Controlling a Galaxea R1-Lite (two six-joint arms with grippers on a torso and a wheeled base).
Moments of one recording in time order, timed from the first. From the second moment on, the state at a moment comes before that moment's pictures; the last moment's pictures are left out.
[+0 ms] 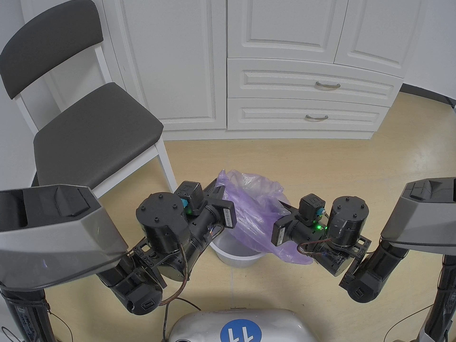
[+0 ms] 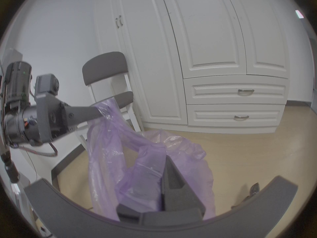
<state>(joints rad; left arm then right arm) -0.74 2.15 -0.70 -1.53 0.34 -0.09 0.65 2.15 -0.60 -1.54 -0.13 0.02</state>
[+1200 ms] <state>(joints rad) -0.62 2.48 -0.93 -1.52 0.34 -0.17 0.54 2.39 -0.79 -1.49 -0.12 0.10</state>
